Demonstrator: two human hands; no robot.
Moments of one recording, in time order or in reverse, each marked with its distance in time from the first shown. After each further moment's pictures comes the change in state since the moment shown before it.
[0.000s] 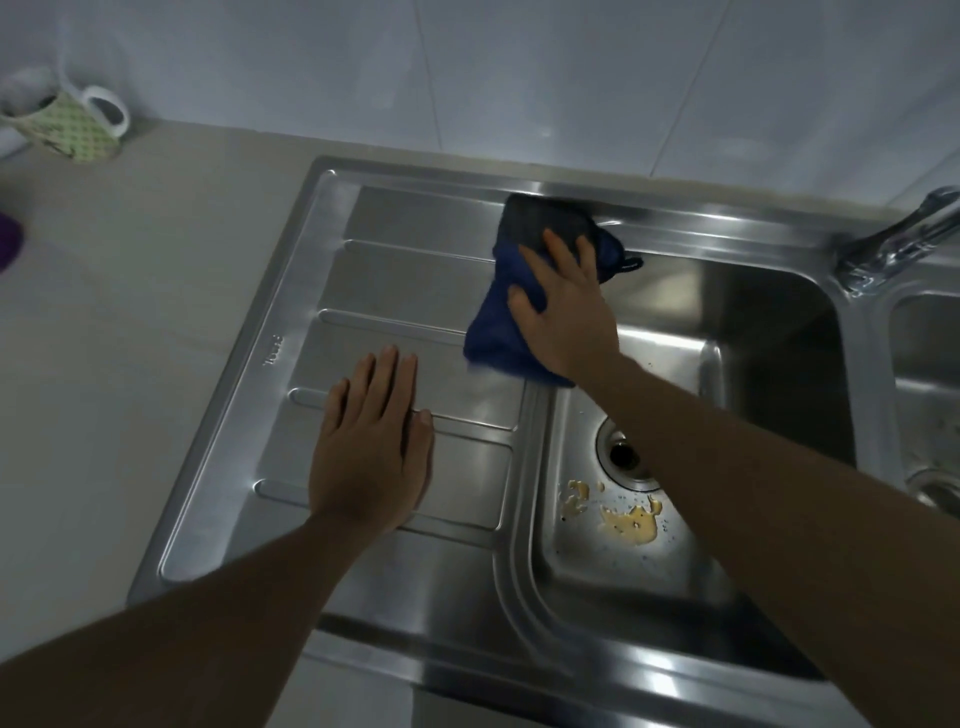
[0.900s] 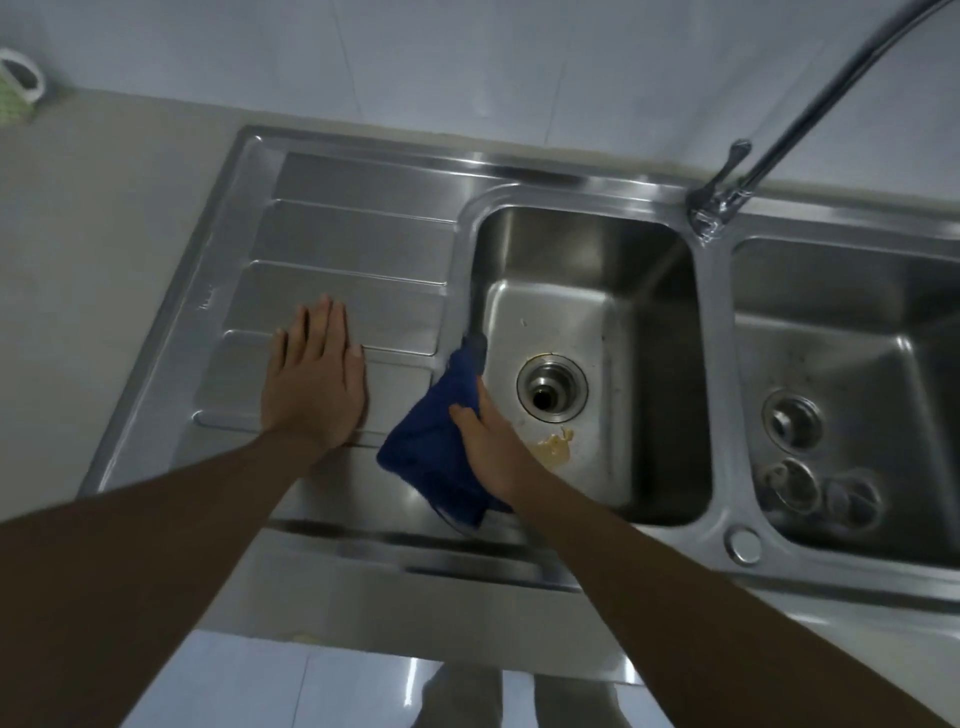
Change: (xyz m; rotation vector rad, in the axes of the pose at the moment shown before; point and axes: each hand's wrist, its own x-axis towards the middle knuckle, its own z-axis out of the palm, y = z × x) left_hand -0.007 0.011 0.005 -0.028 -0.045 -0.053; right_hand -0.207 -0.019 0.014 0.822 -0.368 0.412
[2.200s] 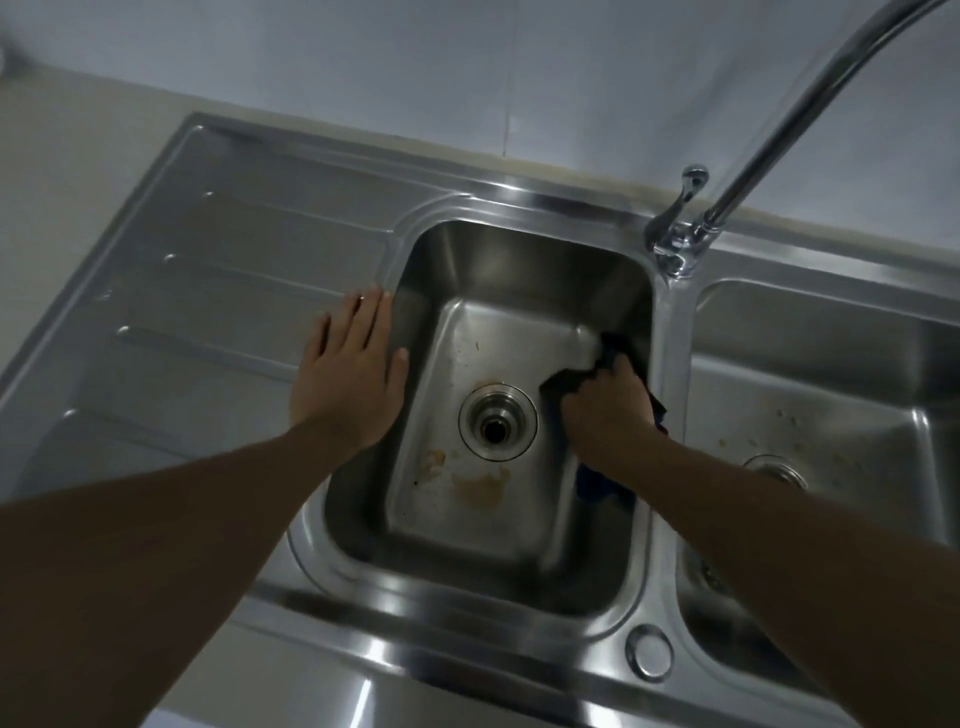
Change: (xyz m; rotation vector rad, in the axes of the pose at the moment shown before) left_hand 0.035 0.137 0.030 0.103 0.066 0.055; right_hand 0.033 -0.010 -0.222 -1.990 -0.132 -0.001
